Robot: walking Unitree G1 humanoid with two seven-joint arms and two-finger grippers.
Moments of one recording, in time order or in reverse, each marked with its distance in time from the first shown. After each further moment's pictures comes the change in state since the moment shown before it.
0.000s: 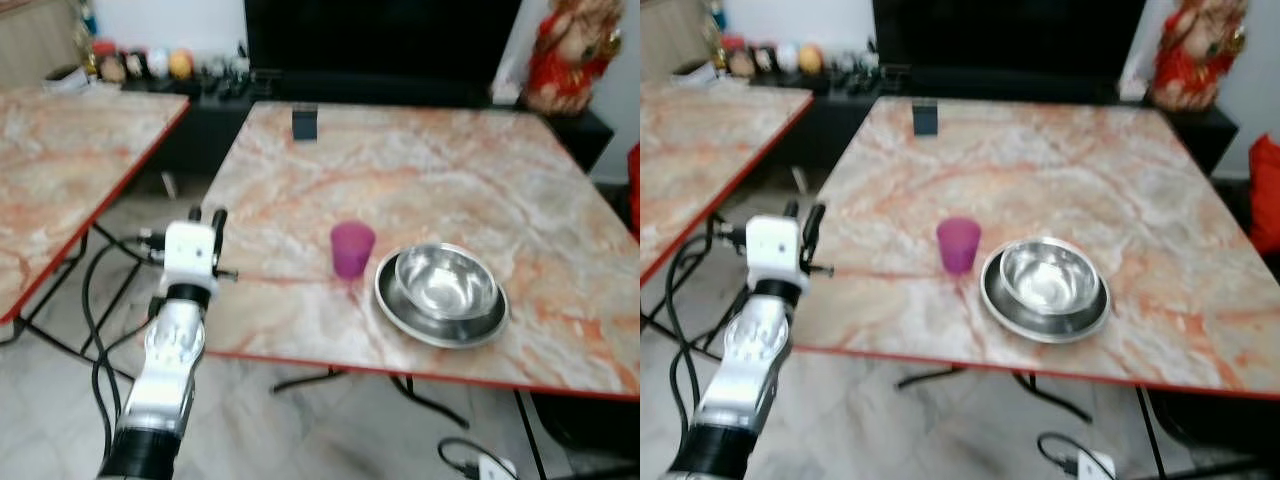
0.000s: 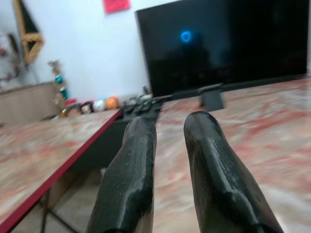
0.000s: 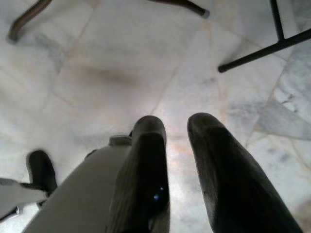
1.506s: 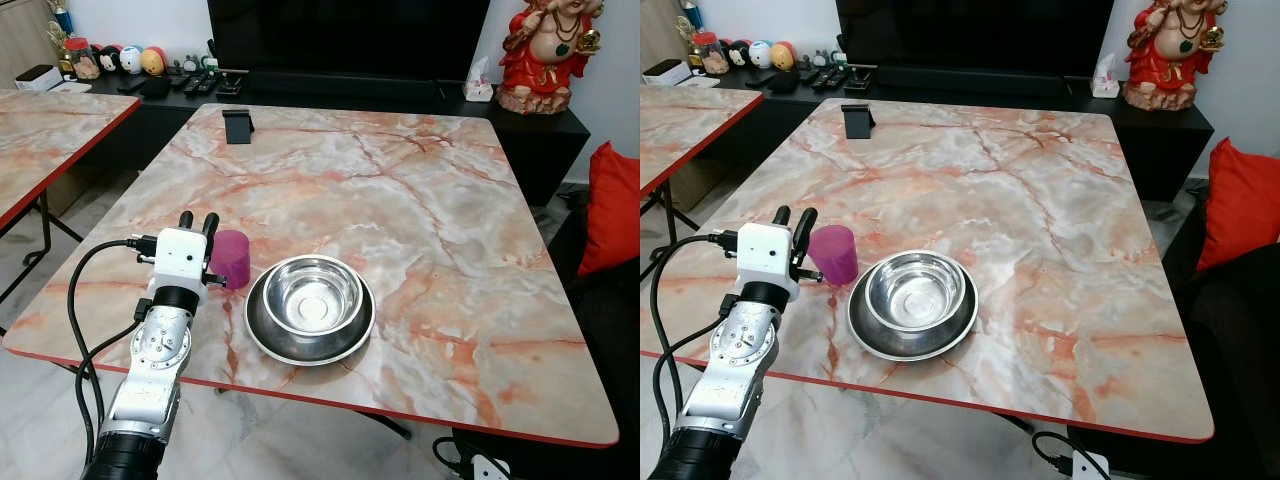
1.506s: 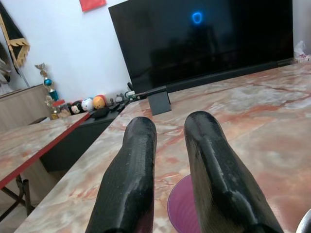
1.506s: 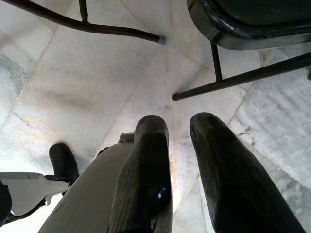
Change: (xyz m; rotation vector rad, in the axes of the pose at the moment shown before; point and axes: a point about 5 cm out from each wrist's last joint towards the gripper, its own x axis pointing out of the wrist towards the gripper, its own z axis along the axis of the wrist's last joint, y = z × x) left arm -0.006 0.010 -0.007 0.040 0.025 -0.016; right arm 0.000 0.009 -0.001 0.024 -0.009 0.016
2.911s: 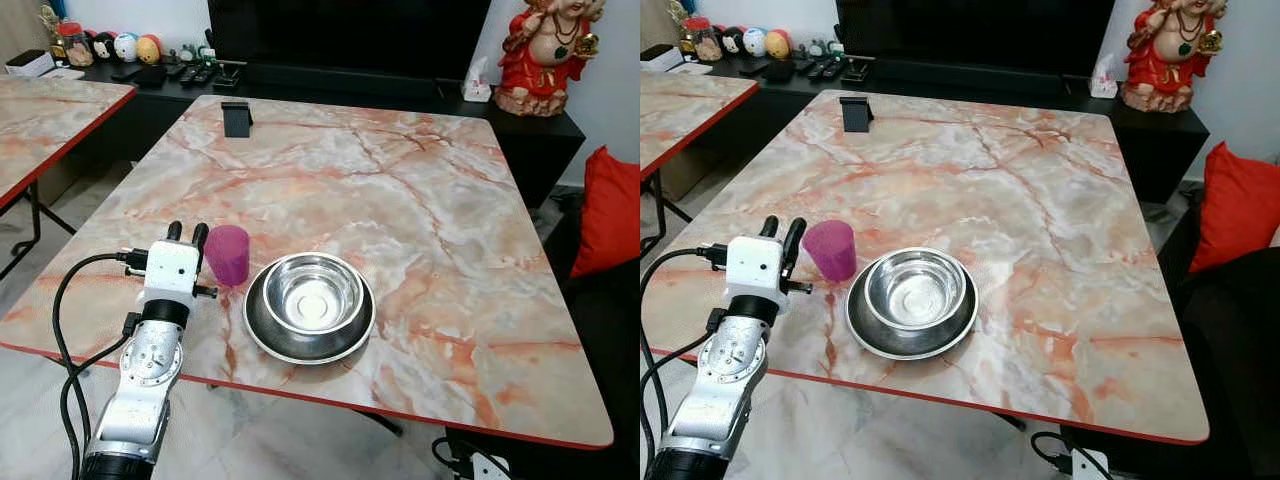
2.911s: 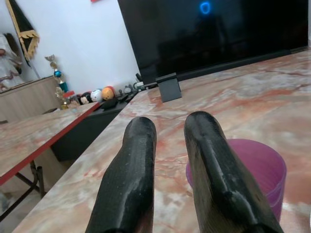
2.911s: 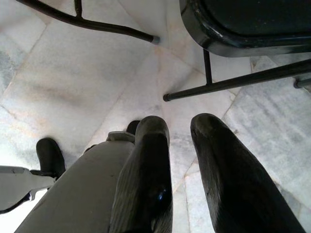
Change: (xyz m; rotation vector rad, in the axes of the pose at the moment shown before) left arm -0.014 0.008 -0.002 0.049 0.016 0.025; right arm 0.000 -0.005 0.003 -0.034 0.004 -0.001
